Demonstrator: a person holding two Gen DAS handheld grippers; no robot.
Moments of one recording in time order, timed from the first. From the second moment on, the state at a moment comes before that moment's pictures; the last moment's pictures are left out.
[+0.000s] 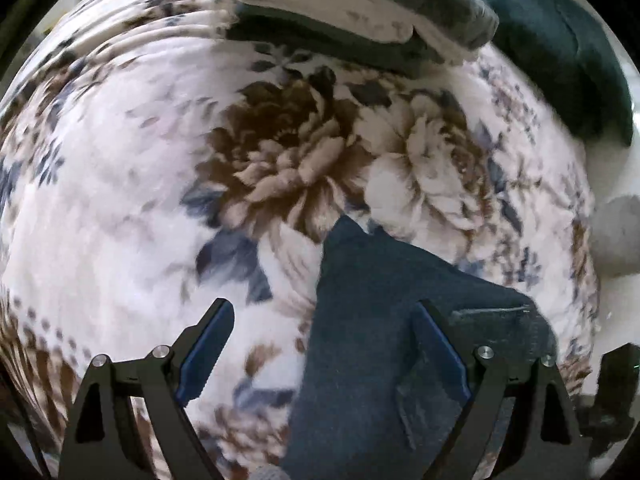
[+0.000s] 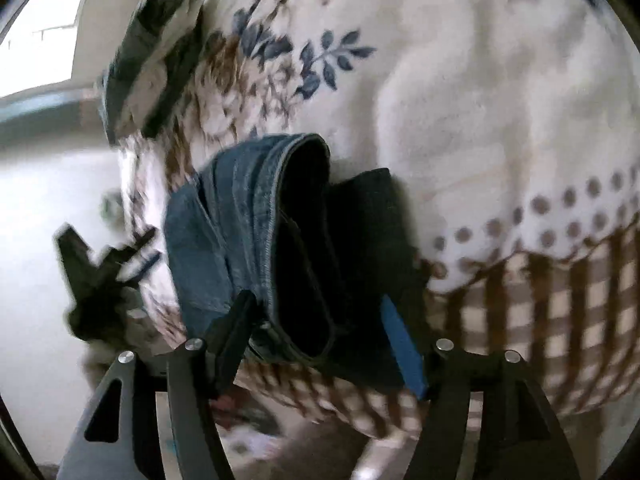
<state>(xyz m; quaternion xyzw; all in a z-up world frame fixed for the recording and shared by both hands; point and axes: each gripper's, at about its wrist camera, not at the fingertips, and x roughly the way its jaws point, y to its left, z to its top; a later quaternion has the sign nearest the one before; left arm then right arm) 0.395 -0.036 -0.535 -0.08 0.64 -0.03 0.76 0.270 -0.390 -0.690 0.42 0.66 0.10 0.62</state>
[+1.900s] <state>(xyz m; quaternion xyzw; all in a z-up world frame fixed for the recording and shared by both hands) 0.382 -0.011 -0.585 -0.31 0.68 -0.11 0.66 0.149 -0.441 -0.700 0.59 0.55 -0.03 0.59</state>
